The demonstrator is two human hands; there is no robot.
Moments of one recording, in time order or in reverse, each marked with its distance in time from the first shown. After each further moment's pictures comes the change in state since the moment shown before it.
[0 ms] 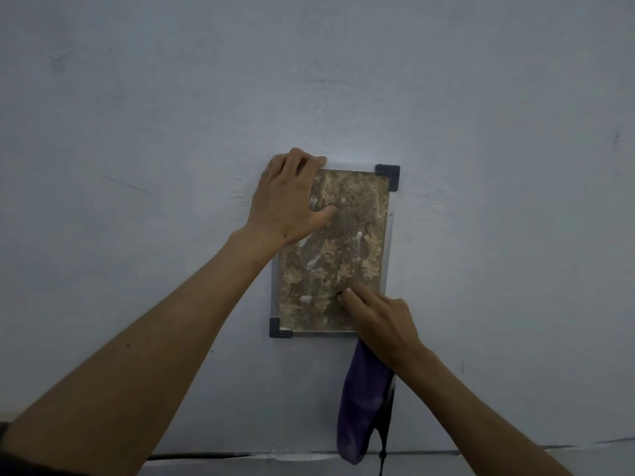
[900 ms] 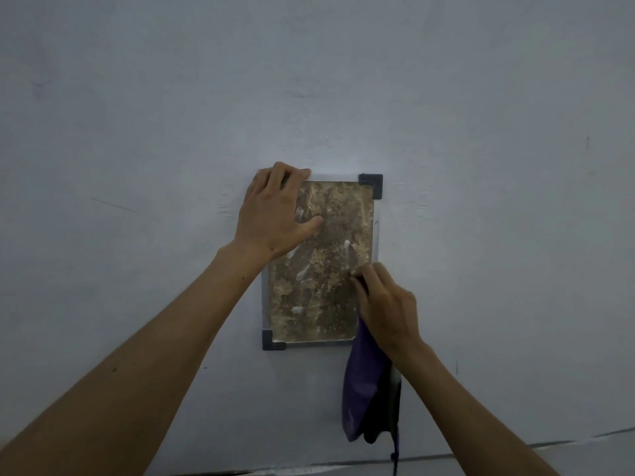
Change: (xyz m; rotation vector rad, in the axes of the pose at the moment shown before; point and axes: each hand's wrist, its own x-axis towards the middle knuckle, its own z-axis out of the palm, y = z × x) left_hand 0.000 0.003 -0.002 0.008 0.000 -0.005; right_hand 0.020 0.014 -0.010 0.118 0.232 0.331
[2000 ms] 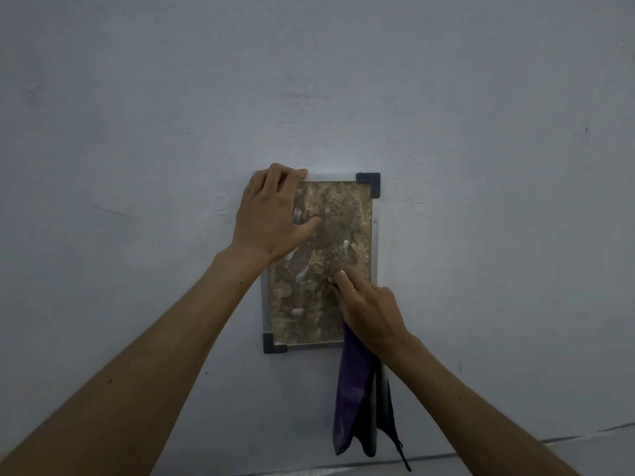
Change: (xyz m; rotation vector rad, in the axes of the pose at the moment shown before) left_hand -0.001 0.000 0.001 -0.006 0.012 0.004; right_hand 0.004 -0.015 0.014 -0.120 -0.071 -0.195
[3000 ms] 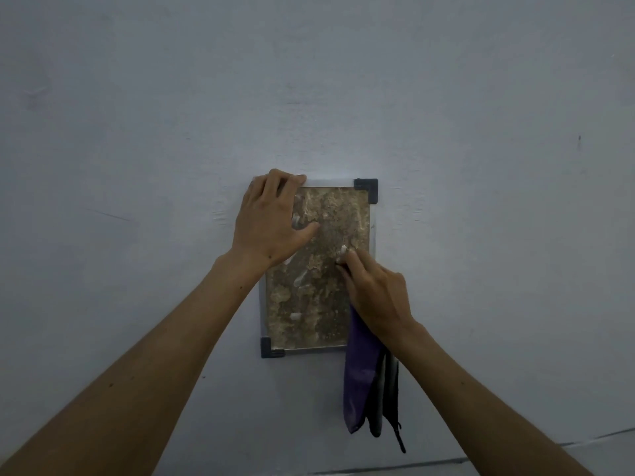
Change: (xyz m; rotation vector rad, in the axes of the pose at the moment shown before) left_hand 0.000 0.002 0.000 -0.002 0.007 -0.005; right_hand 0.026 0.015 -0.020 0.028 0.039 0.042
